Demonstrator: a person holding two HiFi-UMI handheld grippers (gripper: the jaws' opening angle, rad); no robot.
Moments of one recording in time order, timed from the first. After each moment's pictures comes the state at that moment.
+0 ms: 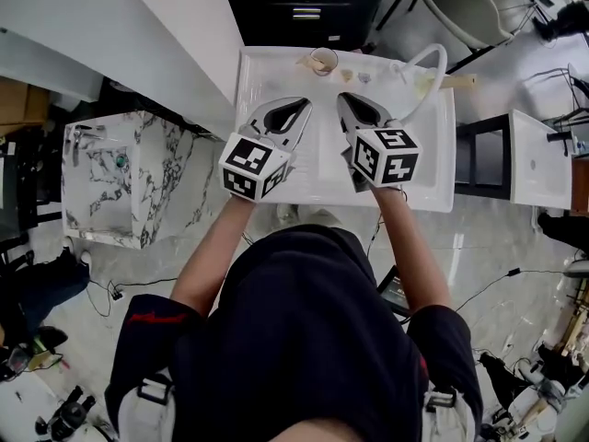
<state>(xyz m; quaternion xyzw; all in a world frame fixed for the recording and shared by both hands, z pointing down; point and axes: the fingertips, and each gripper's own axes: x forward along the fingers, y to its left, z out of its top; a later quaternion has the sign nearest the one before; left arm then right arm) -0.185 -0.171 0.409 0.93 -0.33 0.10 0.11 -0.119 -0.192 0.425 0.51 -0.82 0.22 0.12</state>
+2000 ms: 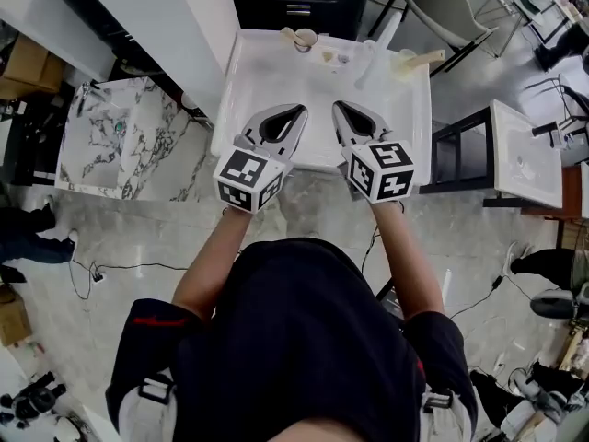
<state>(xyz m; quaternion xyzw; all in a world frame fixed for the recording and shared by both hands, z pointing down) -0.134 -0.009 0.357 0.92 -0.37 0.06 0.07 -0.075 -0.030 0.372 0.47 -0.86 0.14 0.10</state>
